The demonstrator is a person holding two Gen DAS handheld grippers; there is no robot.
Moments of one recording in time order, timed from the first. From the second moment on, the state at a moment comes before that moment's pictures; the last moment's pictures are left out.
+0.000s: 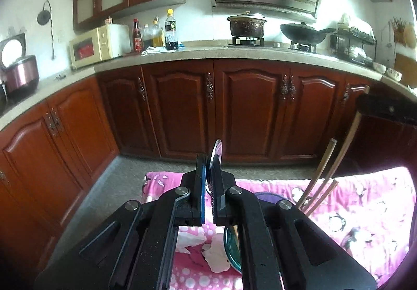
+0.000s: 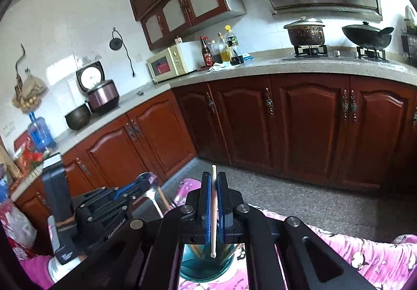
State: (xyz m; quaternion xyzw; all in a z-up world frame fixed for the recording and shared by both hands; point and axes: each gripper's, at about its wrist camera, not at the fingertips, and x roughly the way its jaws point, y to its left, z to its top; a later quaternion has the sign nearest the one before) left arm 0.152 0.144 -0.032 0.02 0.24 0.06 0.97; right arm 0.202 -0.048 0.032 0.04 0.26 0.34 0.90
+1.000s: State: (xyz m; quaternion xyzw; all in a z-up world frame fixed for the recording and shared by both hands) left arm 0.149 0.132 -0.080 -0.02 0.32 0.06 0.95; right arm 0.209 -0.063 -0.050 0.07 0.36 0.35 0.86
